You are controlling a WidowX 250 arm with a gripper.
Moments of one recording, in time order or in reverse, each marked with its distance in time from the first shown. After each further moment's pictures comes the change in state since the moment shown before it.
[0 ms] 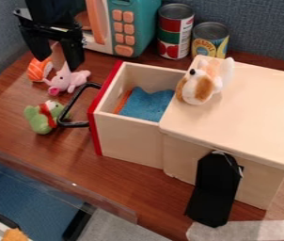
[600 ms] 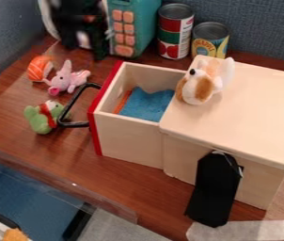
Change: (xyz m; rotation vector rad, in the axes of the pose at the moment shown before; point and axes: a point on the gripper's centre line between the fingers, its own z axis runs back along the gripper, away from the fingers) arm 0.030 -0.057 0.023 -0.092 0.015 -0.264
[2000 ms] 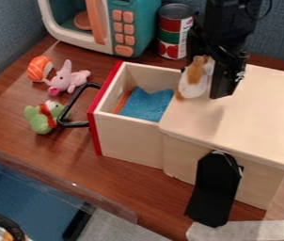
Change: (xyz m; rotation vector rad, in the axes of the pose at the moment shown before) arm 0.042 -0.150 -0.032 -0.017 0.089 -0.480
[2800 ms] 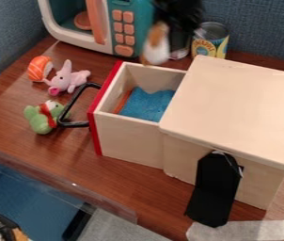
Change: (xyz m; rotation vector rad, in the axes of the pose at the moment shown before) arm -0.032 0.077 0.028 0.083 -0.043 0.165
